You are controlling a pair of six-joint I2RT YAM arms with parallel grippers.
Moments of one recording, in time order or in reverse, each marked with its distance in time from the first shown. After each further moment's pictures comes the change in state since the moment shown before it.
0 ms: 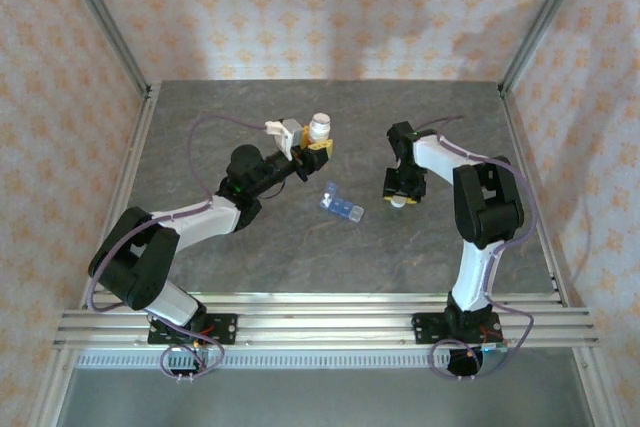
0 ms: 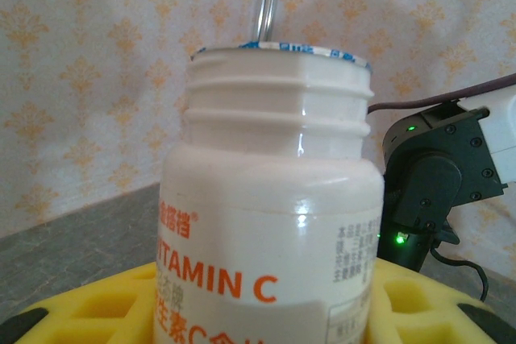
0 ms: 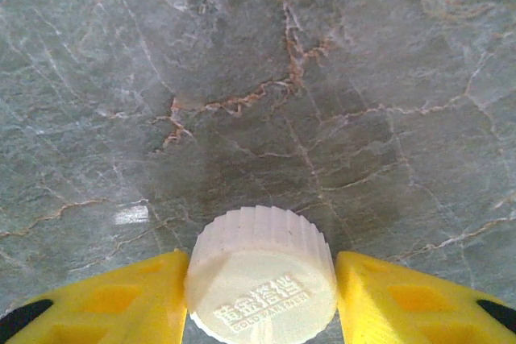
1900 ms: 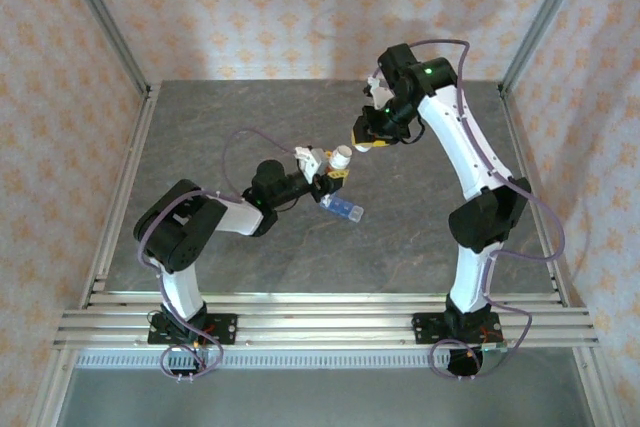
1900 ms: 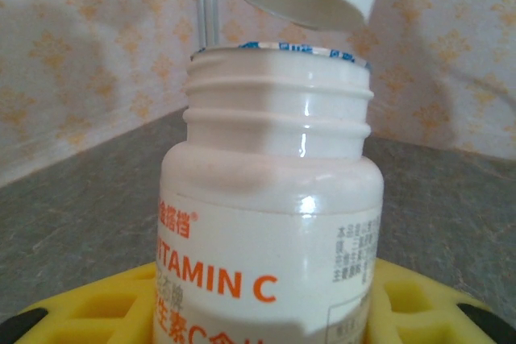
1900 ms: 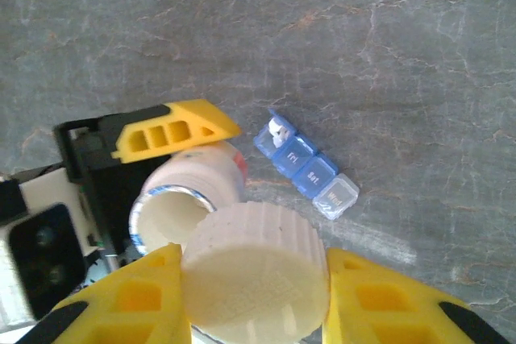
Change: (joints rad) left arm -0.062 0.299 -0.024 0.212 0.077 0.212; right arm 0.116 -0.006 0.864 -0.592 -0.343 -0.212
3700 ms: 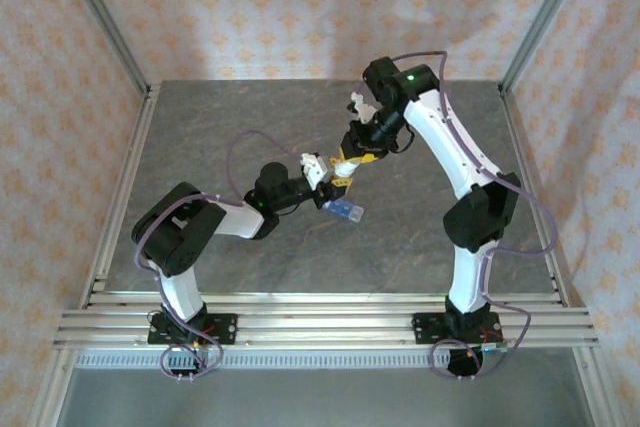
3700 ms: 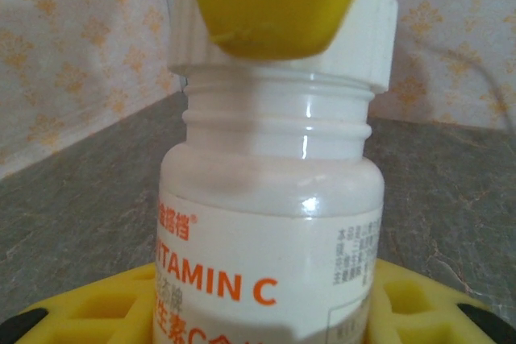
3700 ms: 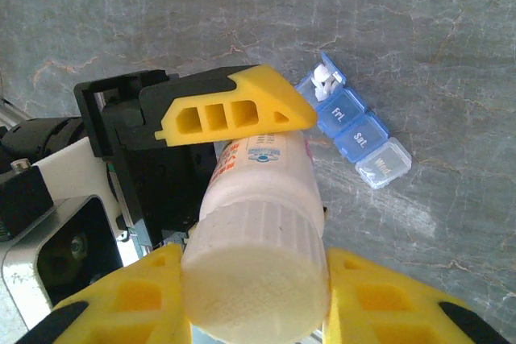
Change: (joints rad) left arm -0.031 -0.024 -0.011 -0.055 0.022 0.064; right arm 0.059 0.023 -0.061 -0.027 -0.083 -0.045
